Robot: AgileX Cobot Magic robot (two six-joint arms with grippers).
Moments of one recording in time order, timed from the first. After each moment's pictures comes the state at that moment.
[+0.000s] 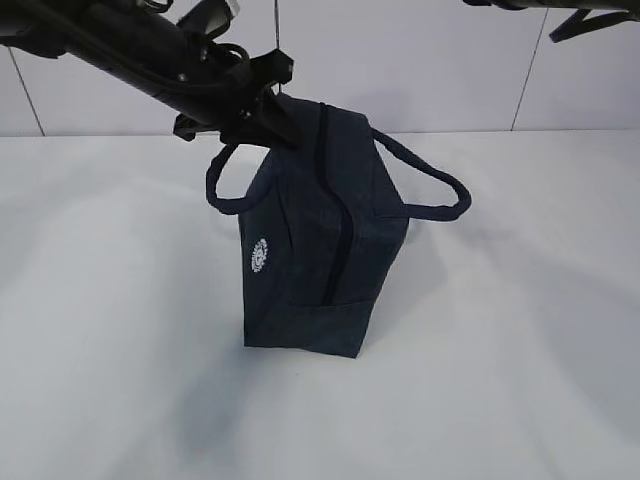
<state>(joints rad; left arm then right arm) -0.36 1.98 -1.59 -0.90 0.79 0.36 0.35 1.52 -1.23 1.83 0.01 -1.77</state>
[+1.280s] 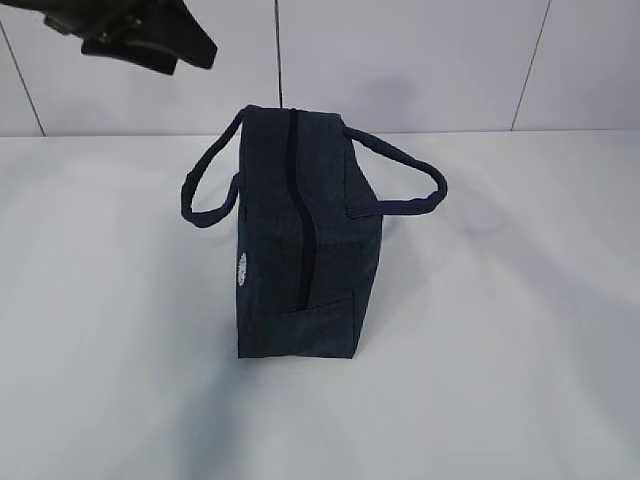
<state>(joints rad) -0.24 1.73 -1.59 -0.66 0.93 0.45 0.35 1.36 -1.23 1.83 0.11 -1.77</state>
